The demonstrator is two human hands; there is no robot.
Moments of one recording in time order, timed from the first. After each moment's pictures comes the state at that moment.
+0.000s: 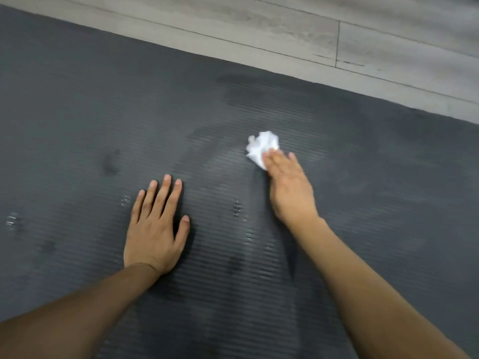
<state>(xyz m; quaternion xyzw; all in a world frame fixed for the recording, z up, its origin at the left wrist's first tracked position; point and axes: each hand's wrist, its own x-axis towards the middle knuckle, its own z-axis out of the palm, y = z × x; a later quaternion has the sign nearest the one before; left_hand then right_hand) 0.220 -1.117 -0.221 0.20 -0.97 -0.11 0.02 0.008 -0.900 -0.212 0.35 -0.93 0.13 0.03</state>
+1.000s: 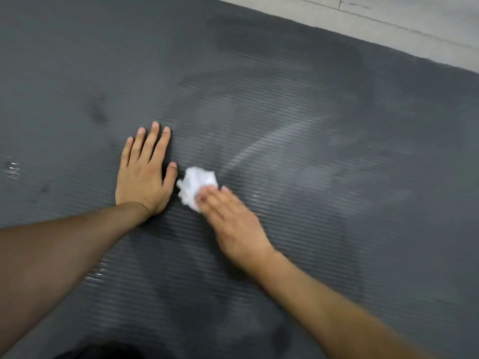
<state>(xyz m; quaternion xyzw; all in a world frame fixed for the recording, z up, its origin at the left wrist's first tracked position) 0.218 -1.115 -0.223 0.20 -0.97 -0.10 0.03 0.184 -0.878 -0.211 0.51 -0.84 0.19 -0.06</state>
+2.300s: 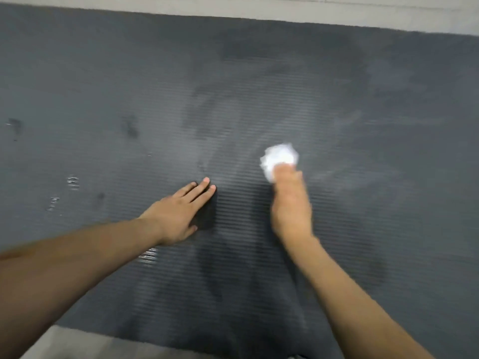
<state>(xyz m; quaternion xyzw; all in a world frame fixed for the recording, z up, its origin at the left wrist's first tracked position) 0.264 -1.104 -0.142 -0.09 -0.93 -0.04 -0.36 0.181 -0.843 -0.204 0.19 -0.96 0.21 0.00</state>
